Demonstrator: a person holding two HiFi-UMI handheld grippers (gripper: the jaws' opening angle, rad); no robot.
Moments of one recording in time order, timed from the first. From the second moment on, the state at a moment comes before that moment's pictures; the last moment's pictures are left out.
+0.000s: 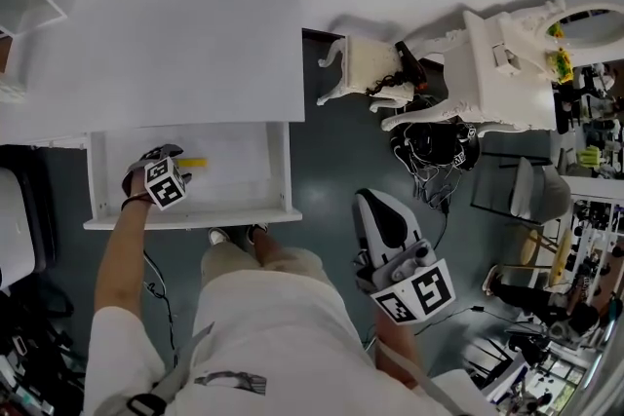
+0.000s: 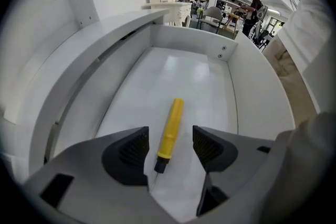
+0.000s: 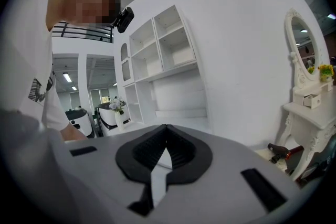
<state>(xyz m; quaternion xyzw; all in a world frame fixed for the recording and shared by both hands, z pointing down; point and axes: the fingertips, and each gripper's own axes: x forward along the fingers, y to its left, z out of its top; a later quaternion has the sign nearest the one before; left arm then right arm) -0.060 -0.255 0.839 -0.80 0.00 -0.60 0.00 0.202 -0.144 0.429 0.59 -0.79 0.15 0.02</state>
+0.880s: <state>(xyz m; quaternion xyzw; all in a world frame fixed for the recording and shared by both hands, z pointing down) -0.056 -0.236 0.853 -0.78 0.04 -0.63 -0.02 0.208 -0.119 0.426 0.61 -0.78 0.15 0.01</state>
